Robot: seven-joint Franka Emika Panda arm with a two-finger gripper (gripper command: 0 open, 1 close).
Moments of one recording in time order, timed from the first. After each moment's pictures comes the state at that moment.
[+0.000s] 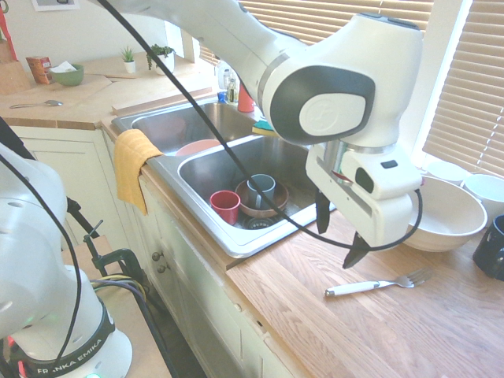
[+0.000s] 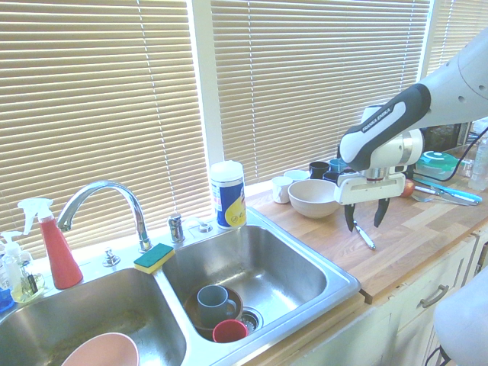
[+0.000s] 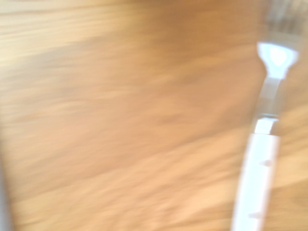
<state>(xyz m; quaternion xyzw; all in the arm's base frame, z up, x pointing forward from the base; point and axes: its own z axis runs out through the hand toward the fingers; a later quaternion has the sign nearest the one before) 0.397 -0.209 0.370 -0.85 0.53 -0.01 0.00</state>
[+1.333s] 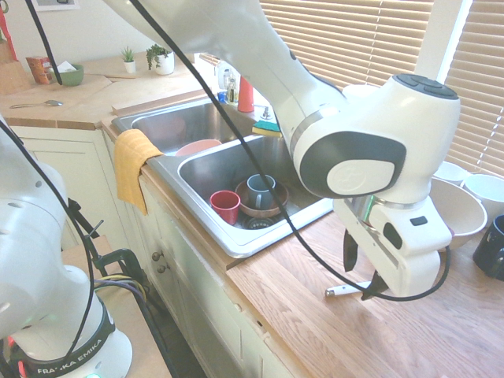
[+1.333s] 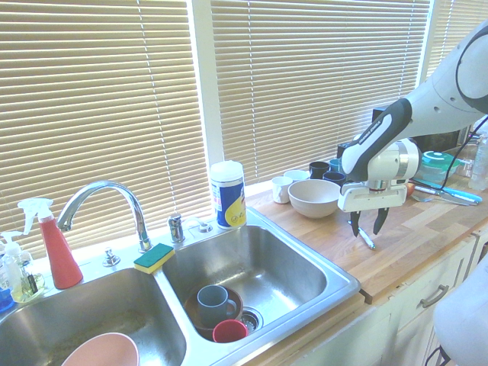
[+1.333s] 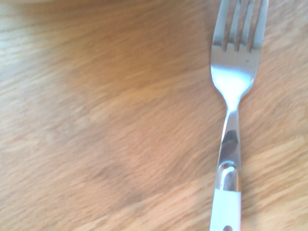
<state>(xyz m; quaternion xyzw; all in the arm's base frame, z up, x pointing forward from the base) 0.414 -0.240 0.327 -0.83 0.55 -0.02 0.01</state>
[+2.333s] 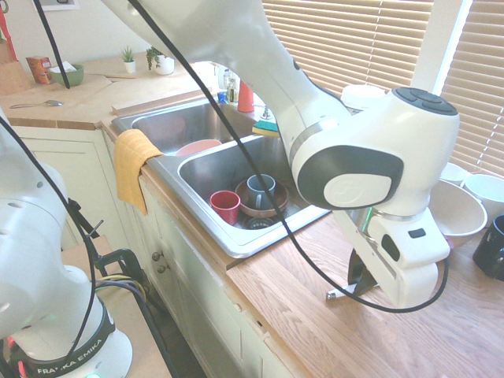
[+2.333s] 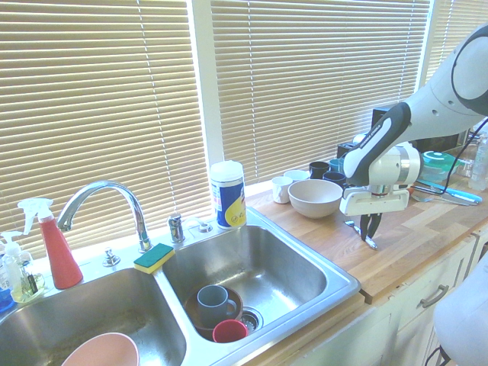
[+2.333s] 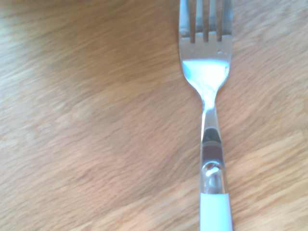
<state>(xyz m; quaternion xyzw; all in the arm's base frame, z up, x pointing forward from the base) 0.408 -0.250 0.319 -0.82 0.57 -0.02 0.03</state>
